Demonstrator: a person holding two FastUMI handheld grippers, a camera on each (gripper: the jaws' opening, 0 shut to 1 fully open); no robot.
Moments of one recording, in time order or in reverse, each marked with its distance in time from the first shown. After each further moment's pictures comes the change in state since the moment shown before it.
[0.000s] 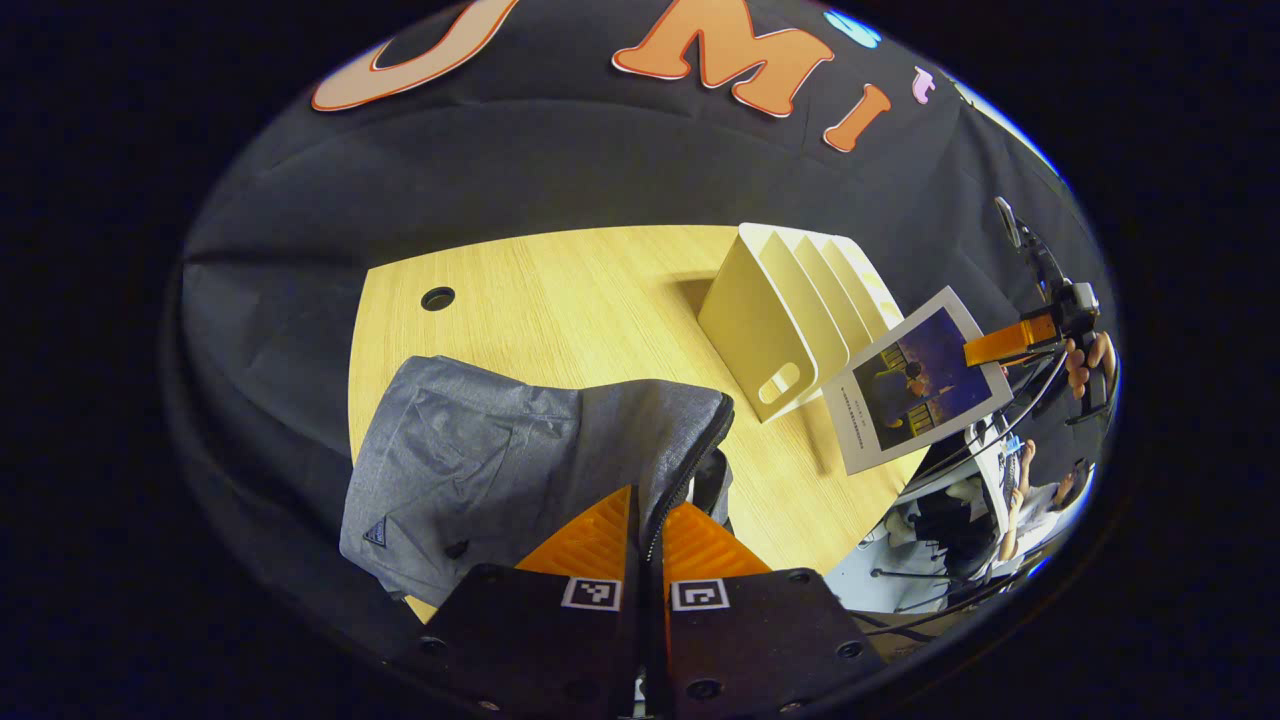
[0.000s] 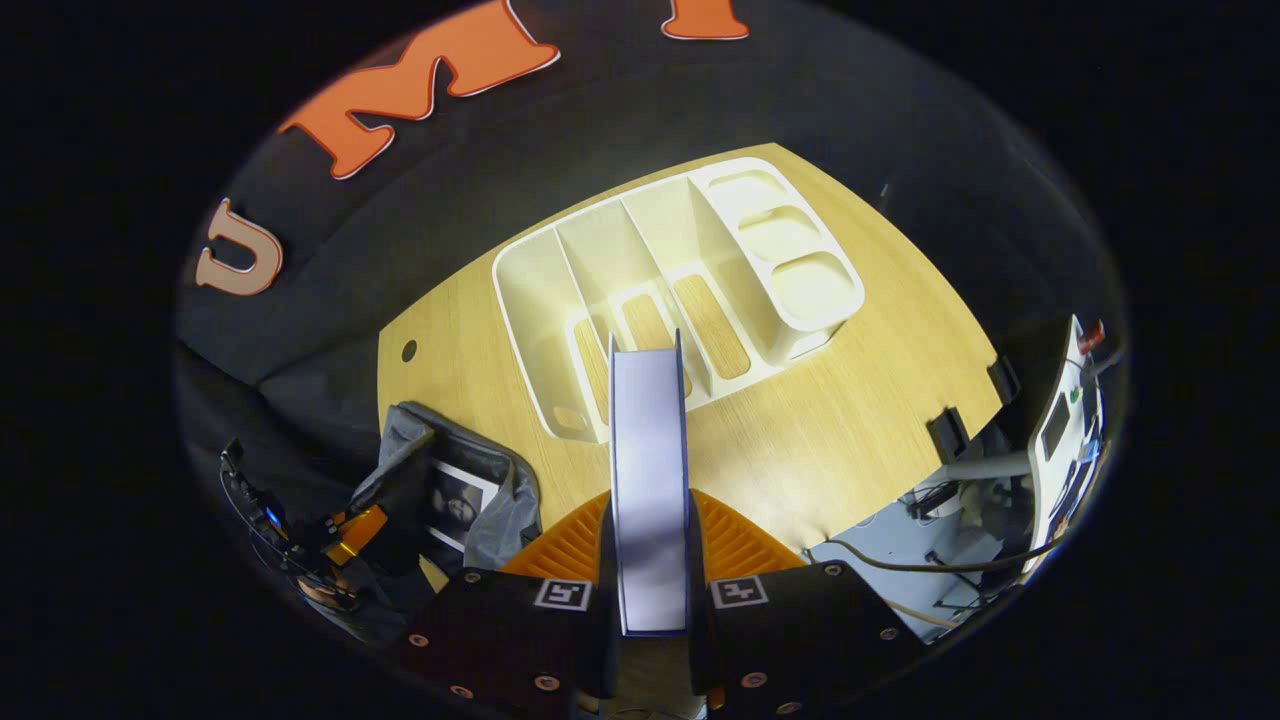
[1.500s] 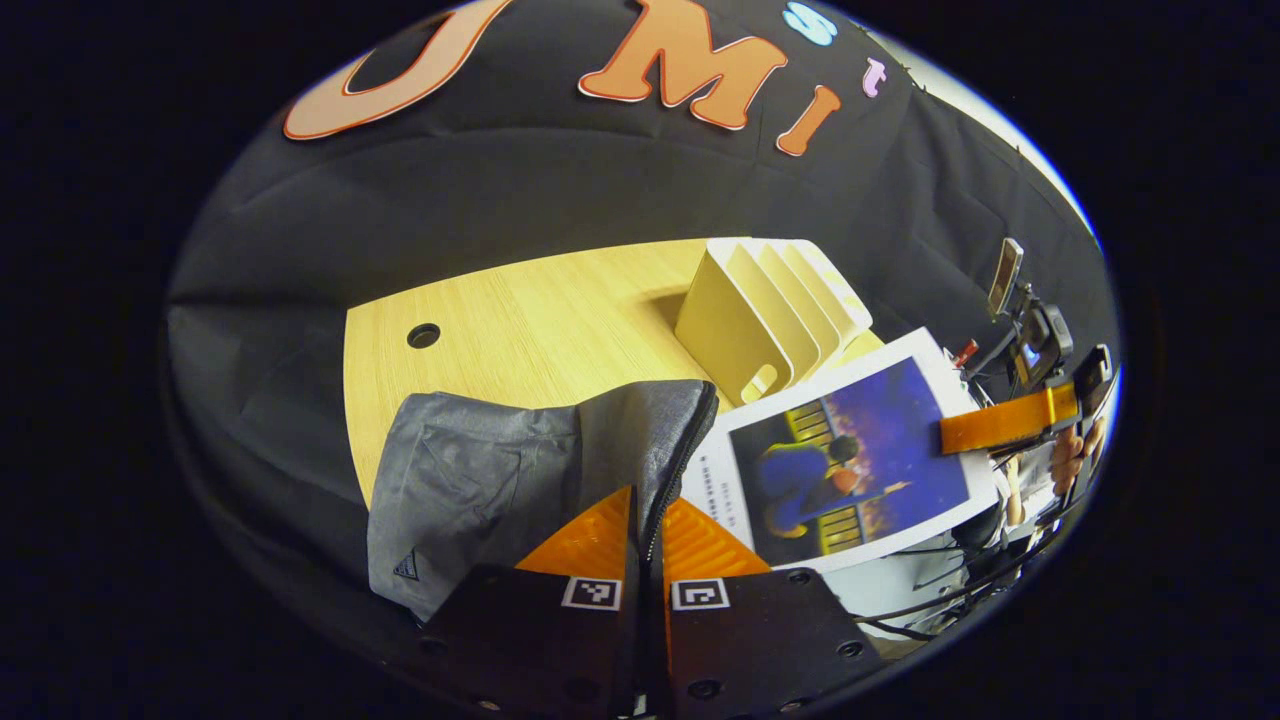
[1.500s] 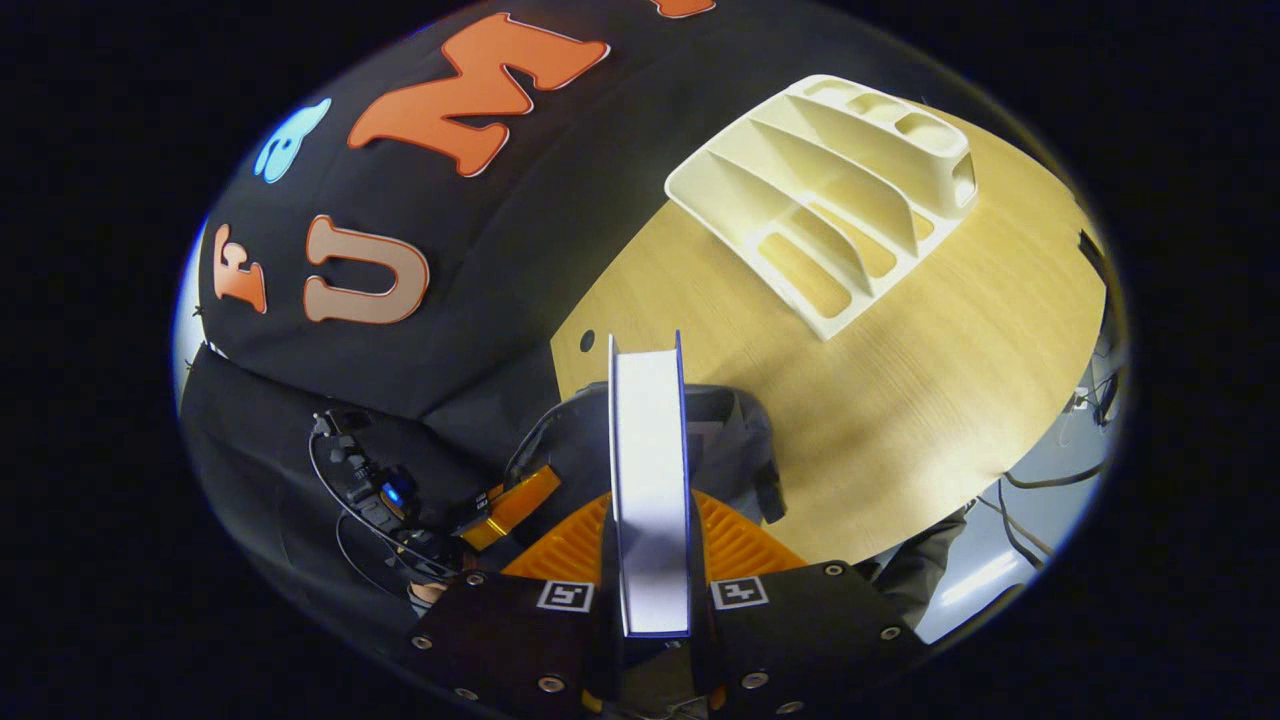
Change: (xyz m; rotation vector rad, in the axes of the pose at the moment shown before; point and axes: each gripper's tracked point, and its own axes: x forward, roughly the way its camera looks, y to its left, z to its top) left arm -0.024 0.021 0.011 0.106 -0.068 -0.070; right arm 0.009 0.195 -0.116 0.220 -0.026 0.522
